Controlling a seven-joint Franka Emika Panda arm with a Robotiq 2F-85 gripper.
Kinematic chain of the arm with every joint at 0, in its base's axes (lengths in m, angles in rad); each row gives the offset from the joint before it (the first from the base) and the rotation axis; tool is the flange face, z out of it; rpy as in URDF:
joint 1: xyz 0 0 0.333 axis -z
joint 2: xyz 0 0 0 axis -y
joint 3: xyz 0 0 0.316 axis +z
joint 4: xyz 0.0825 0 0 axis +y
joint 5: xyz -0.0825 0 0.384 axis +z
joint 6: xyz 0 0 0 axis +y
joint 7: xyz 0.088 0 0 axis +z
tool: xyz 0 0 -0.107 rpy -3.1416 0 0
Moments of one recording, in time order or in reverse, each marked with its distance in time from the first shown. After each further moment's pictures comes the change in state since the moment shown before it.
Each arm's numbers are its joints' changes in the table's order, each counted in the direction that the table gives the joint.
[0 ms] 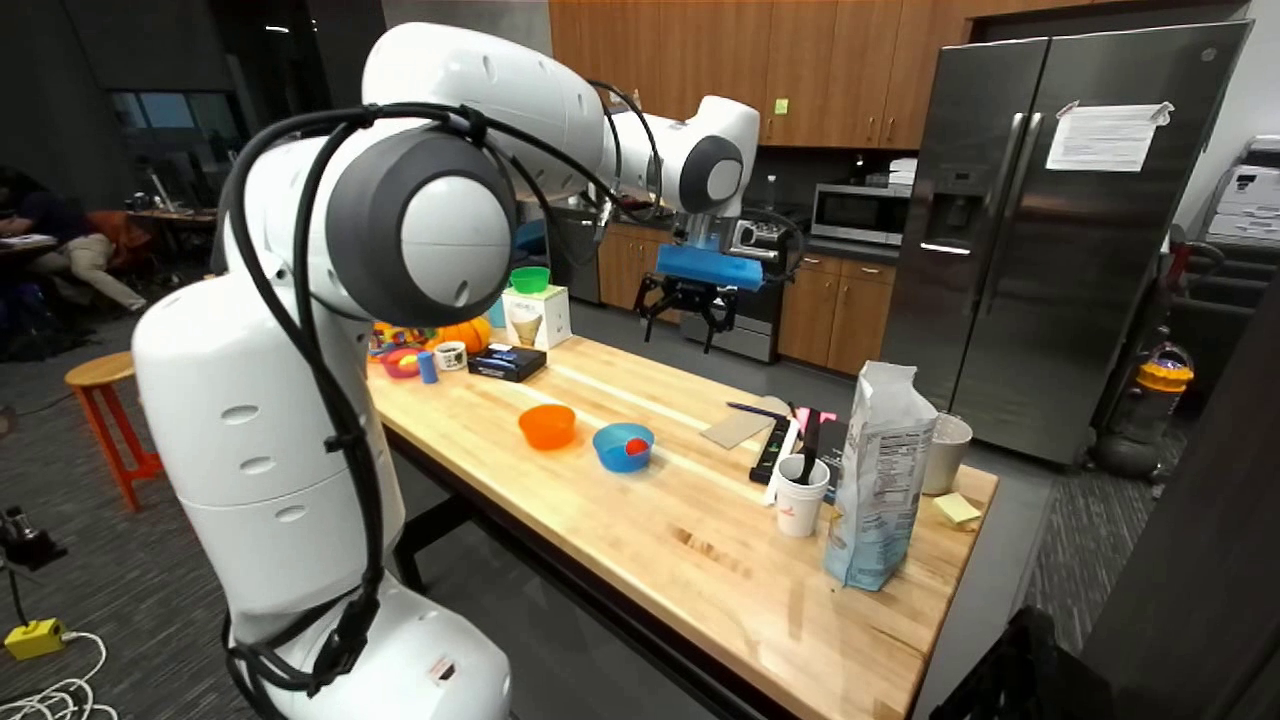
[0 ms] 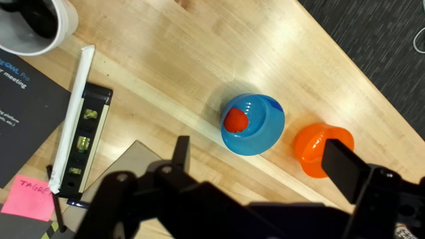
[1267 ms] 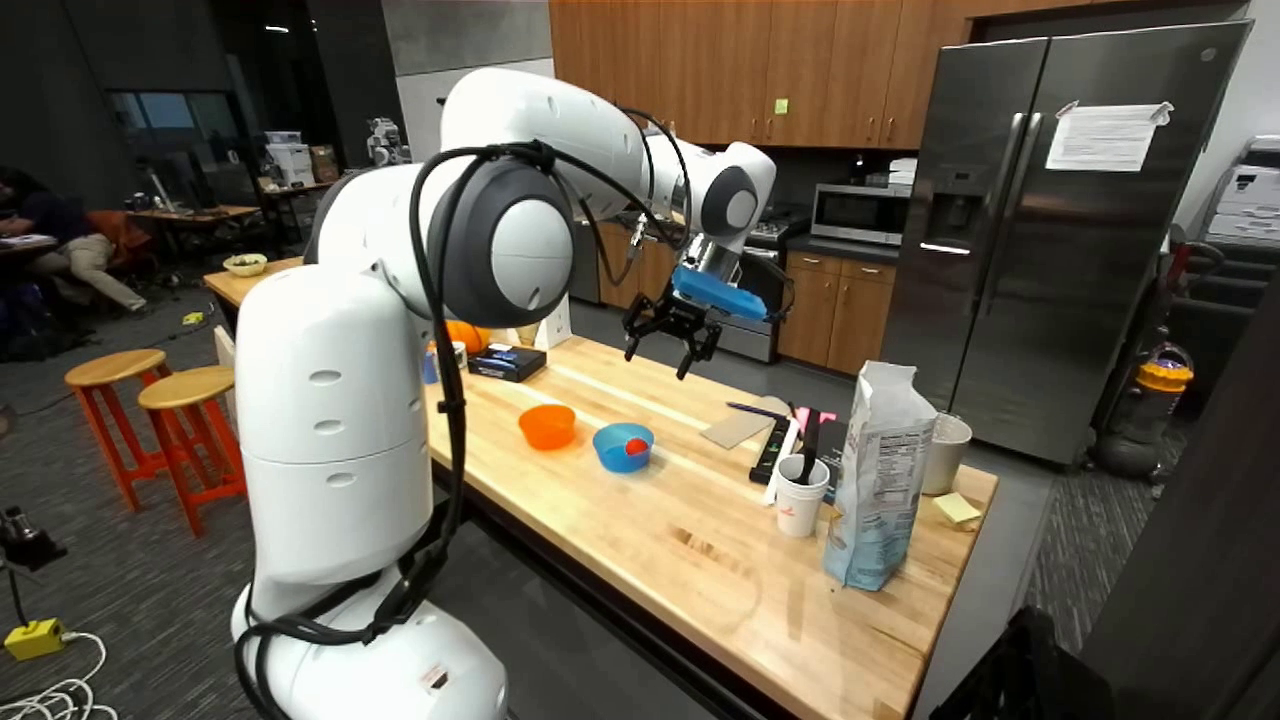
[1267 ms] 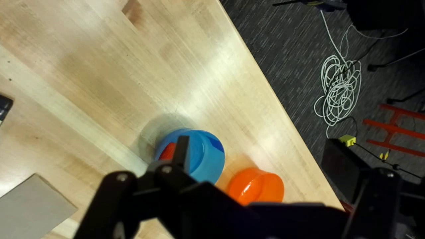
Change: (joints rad) arm 0.065 -0.175 0.058 -0.137 0.094 0.259 0.230
